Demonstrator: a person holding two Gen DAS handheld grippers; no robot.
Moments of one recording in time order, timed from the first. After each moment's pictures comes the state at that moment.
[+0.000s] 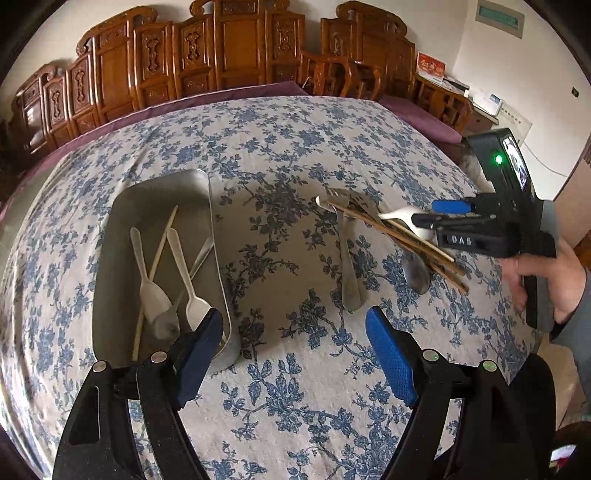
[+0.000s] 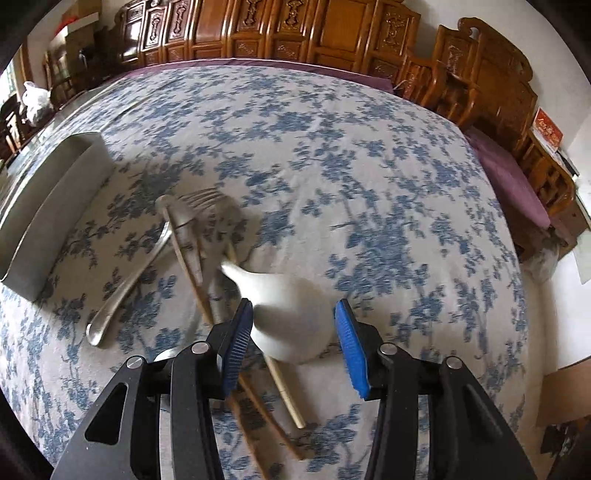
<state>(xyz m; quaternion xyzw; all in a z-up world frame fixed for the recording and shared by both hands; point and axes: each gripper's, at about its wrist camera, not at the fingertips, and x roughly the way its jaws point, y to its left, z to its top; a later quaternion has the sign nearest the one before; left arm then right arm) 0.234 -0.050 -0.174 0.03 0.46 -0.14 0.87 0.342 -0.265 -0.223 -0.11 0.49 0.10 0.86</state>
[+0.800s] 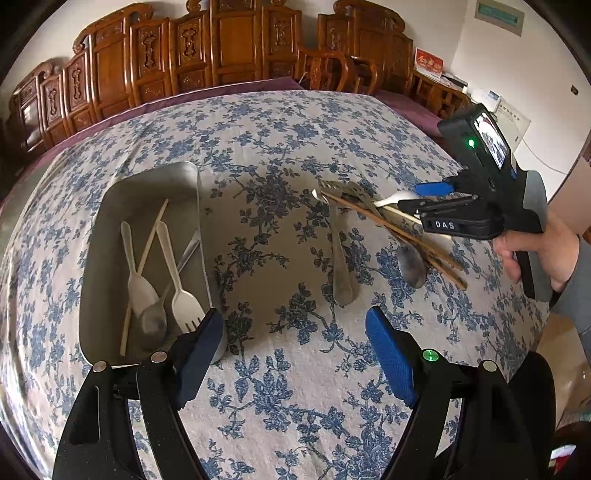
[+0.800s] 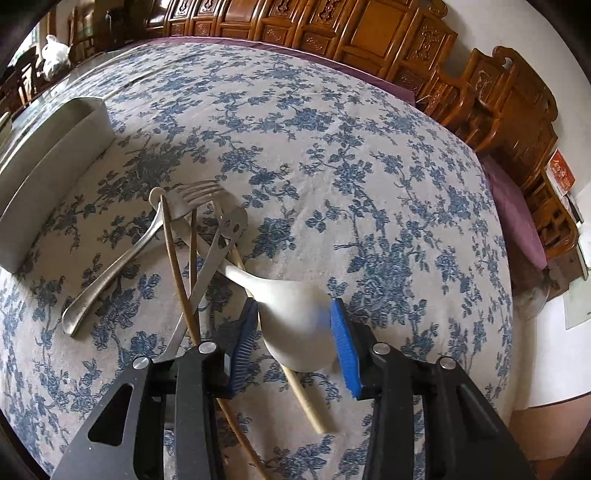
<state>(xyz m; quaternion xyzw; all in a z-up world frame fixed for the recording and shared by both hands) 0.233 -0.062 -0.182 0.03 0.47 -0.14 0.87 0.360 -0.253 -0.229 -0.18 0.50 0.12 0.84</state>
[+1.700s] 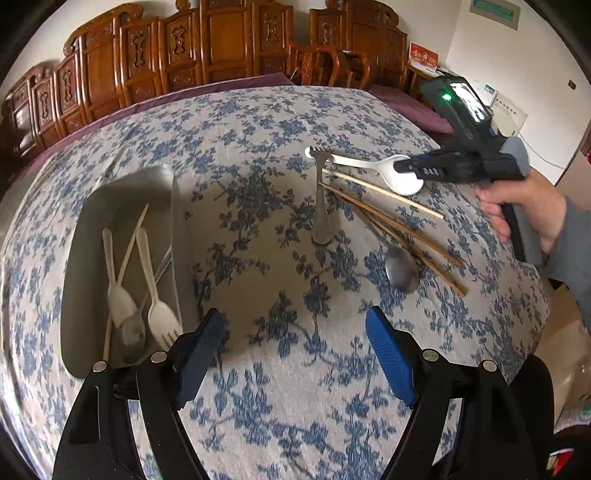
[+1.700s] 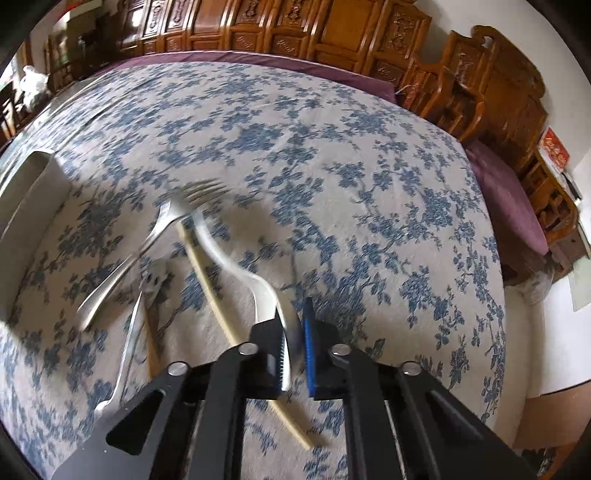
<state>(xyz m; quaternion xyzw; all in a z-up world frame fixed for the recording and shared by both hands) 0.247 -0.083 -0.187 0.04 0.47 -0.15 0.87 0.408 -0.288 -0.222 -0.14 0.50 0.11 0.85</state>
